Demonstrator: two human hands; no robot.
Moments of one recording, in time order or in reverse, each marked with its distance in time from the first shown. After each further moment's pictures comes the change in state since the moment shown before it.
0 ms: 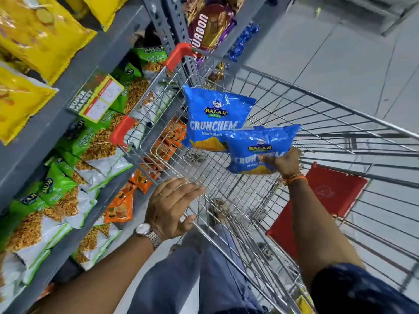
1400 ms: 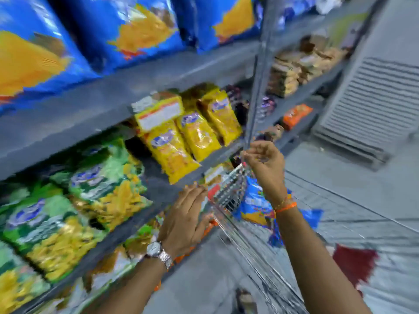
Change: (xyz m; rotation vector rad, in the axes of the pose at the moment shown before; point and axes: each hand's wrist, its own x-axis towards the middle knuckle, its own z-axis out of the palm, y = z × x) left_hand -0.047 0.007 -0.277 0.103 0.210 -0.242; right_hand -0.284 -0.381 0.127 0.334 -0.091 -0.673
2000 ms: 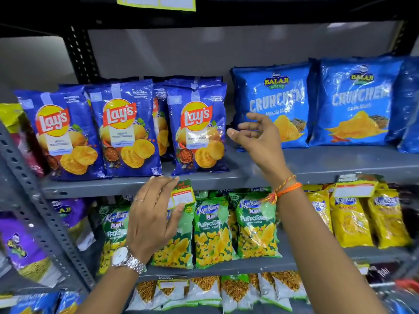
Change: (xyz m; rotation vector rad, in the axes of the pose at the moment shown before) left_hand -0.226 -0.107 -0.305 0.698 0.711 -0.407; right_hand -0.139 -0.248 0.350 0.207 -0.741 -0.338
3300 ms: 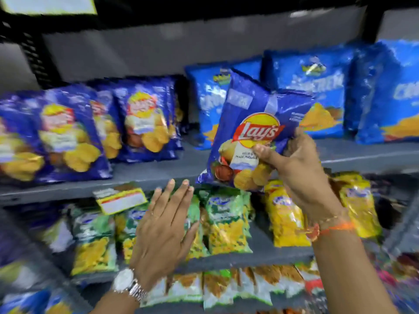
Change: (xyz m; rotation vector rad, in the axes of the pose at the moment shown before) left_hand 0.013 0.146 0.026 0.258 -0.340 0.094; right_hand -0.044 -0.006 -0.166 0.375 -0.075 -0.050
